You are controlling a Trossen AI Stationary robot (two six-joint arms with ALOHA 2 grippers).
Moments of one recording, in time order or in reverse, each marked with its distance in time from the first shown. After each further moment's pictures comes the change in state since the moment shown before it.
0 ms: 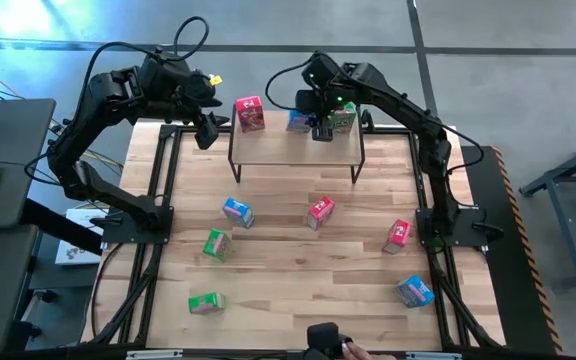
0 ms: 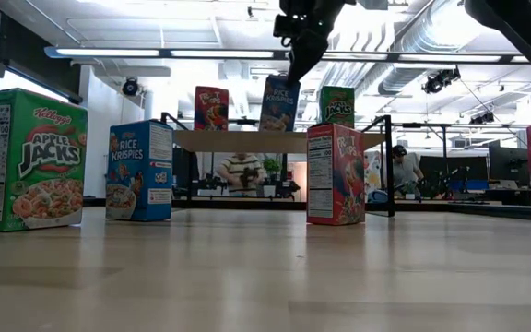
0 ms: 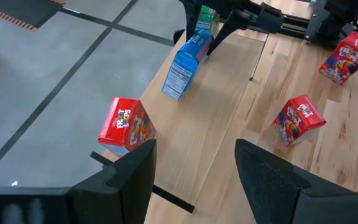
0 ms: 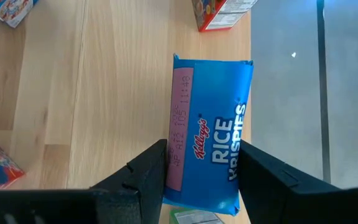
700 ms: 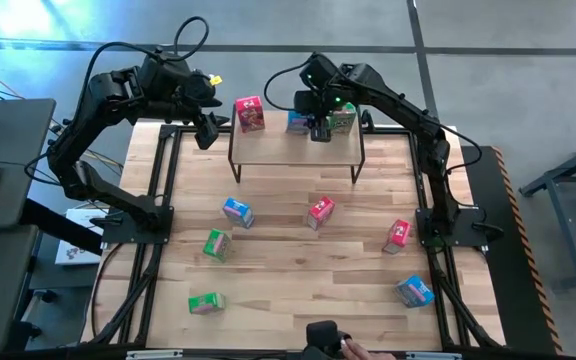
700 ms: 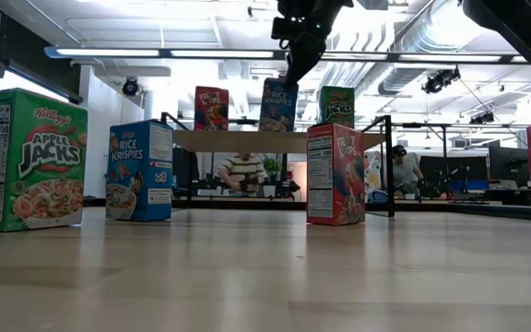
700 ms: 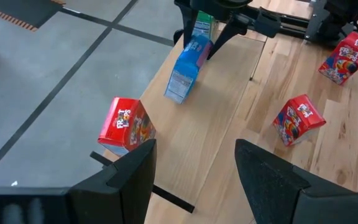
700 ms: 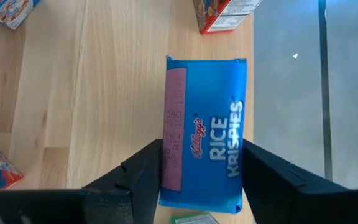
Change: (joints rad) left arm 0.000 0.000 0.000 0.000 0.000 0.000; right arm -0.001 0.011 0.000 0.008 -0.005 0.000
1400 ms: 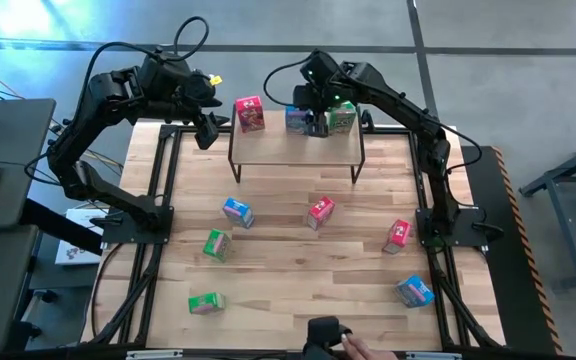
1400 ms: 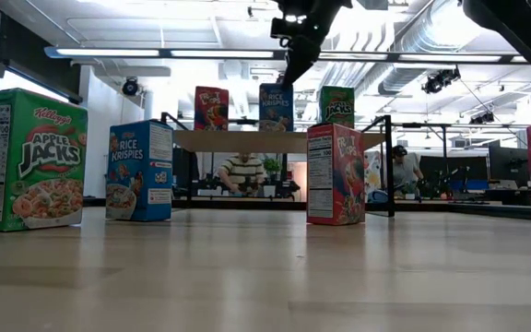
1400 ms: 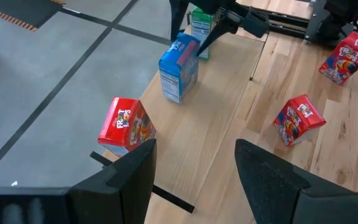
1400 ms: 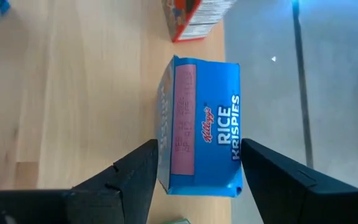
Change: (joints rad) left arm 0.000 0.000 0.000 0.000 0.000 0.000; right arm -0.006 -0.005 0.000 0.061 0.061 0.012
